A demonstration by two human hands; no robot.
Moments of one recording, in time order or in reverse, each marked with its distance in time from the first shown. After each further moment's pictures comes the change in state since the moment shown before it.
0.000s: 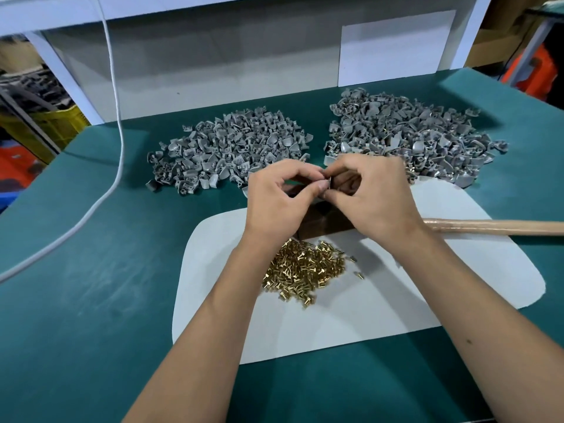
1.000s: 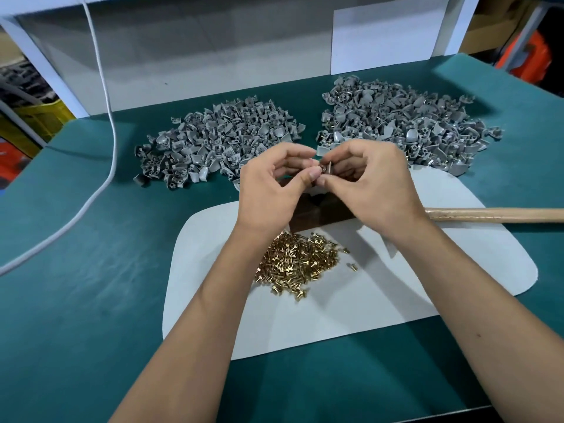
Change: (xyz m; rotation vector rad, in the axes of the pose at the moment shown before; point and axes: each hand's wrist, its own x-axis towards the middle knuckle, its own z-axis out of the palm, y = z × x) left_hand 0.001 0.005 0.004 -0.045 -0.012 -0.020; right_hand -0.004 -0.001 -0.003 0.200 -0.006 0.182
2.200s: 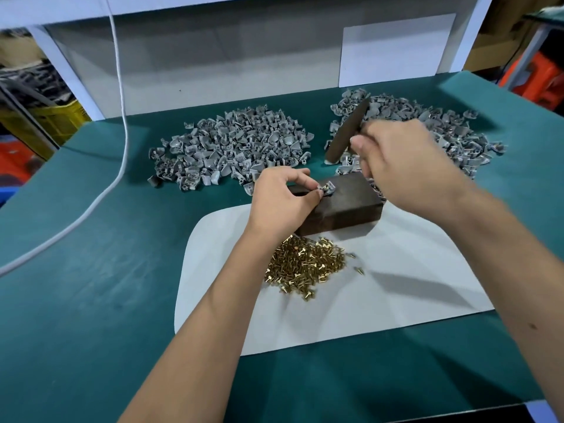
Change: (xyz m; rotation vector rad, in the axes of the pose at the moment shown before) left_hand -0.001 -0.003 -0.003 0.167 -0.036 -0.212; right_hand 0.019 -0.035 -0.040 -0.476 -0.122 -0.160
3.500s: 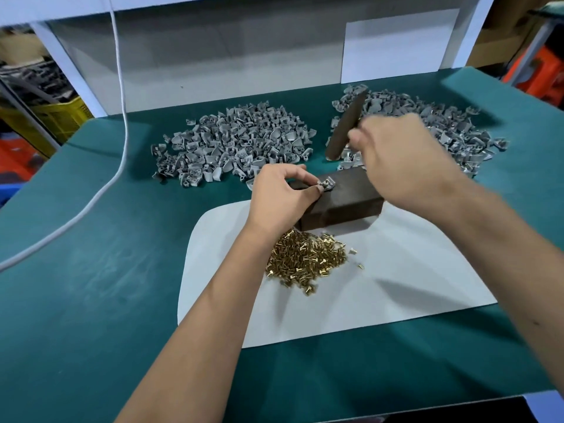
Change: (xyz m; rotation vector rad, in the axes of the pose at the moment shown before) left_hand 0.000 0.002 -0.002 0.021 -0.007 -0.105; right_hand 0.001 -0.006 0.005 -0.170 0.021 -0.020
